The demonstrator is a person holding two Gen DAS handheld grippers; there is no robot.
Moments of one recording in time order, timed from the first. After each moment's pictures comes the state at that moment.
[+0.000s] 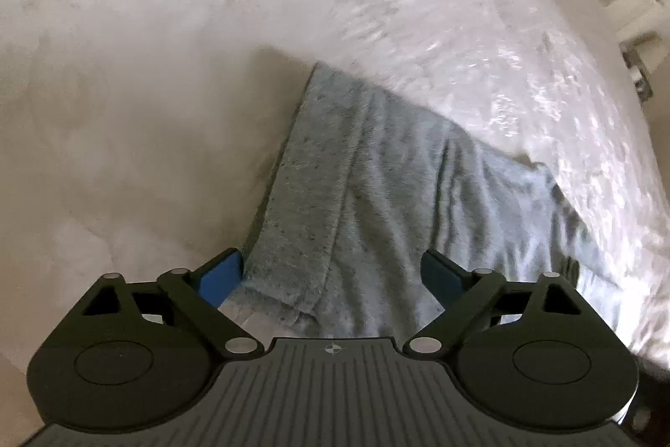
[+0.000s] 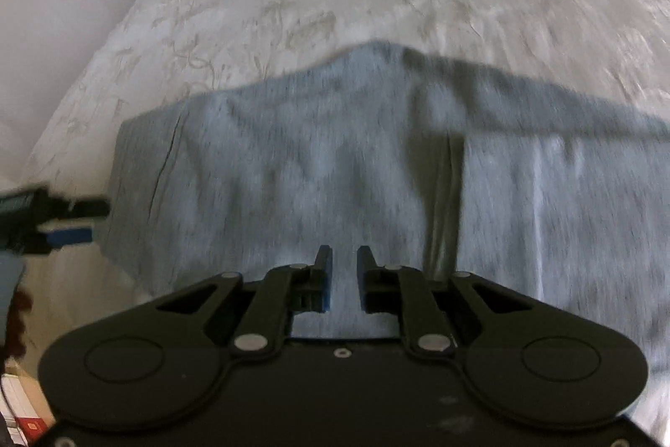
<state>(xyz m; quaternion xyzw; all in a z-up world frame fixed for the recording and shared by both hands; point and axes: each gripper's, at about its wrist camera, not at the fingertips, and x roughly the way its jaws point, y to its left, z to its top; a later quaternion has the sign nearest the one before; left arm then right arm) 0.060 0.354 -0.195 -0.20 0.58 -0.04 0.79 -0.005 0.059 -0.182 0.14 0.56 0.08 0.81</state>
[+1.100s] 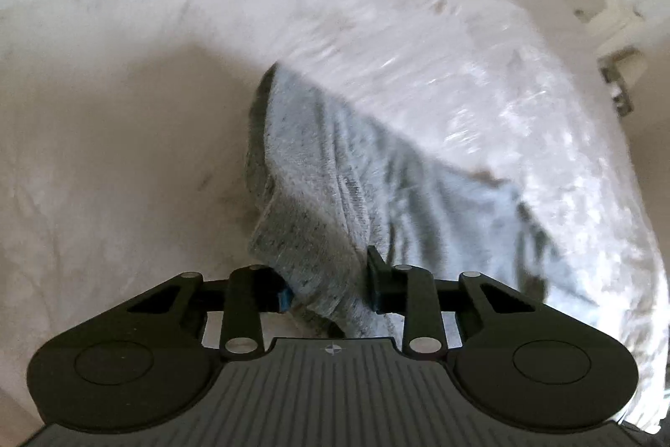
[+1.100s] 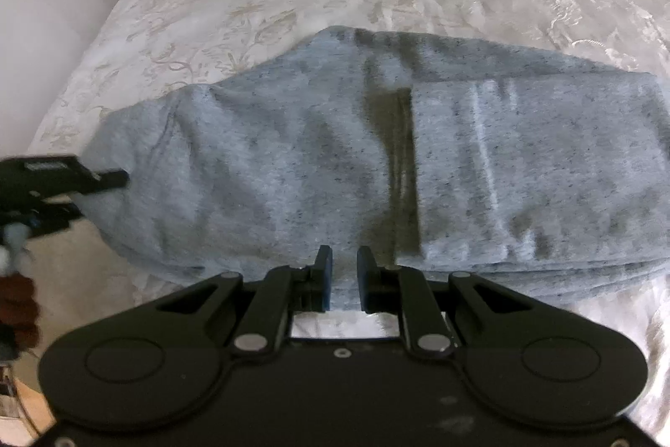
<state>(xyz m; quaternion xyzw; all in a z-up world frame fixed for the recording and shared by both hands) 0.044 0.336 -0.167 -0.21 0.53 -0.07 0.82 -0.056 0.051 -0.166 0.15 0.56 0.02 0.82</state>
